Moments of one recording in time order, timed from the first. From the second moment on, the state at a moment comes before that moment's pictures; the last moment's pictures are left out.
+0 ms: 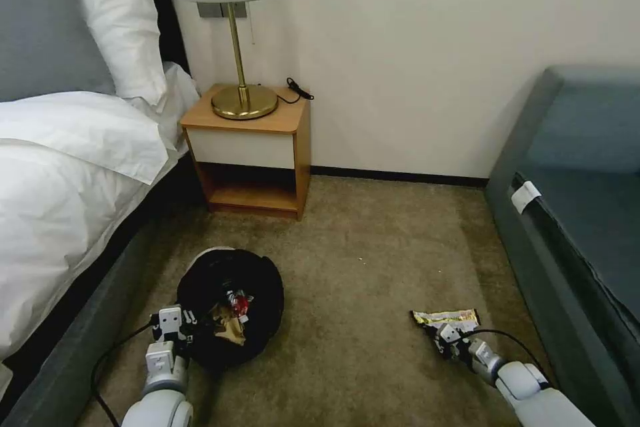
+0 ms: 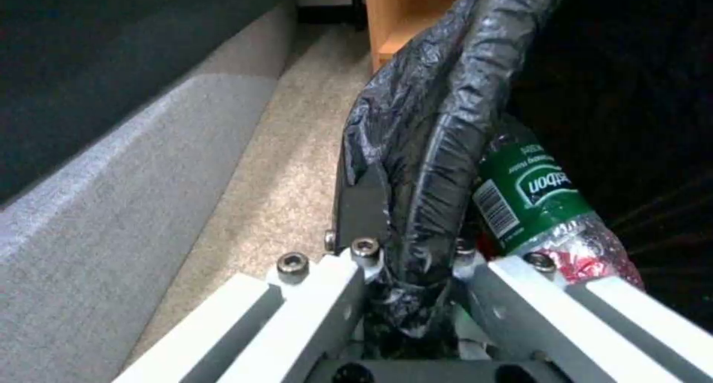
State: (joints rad) left arm 1.54 -1.37 -0.58 -1.83 -0.13 0.09 -0.23; right arm -1.00 1.05 0.24 0.82 -0.05 0.37 -0.44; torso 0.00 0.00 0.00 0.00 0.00
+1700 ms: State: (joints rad) left arm 1.52 -1.38 -0.57 -1.82 -0.11 0.11 -0.23; right arm -1.04 0.98 0.03 1.70 0.41 0.15 -0.43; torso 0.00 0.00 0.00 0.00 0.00
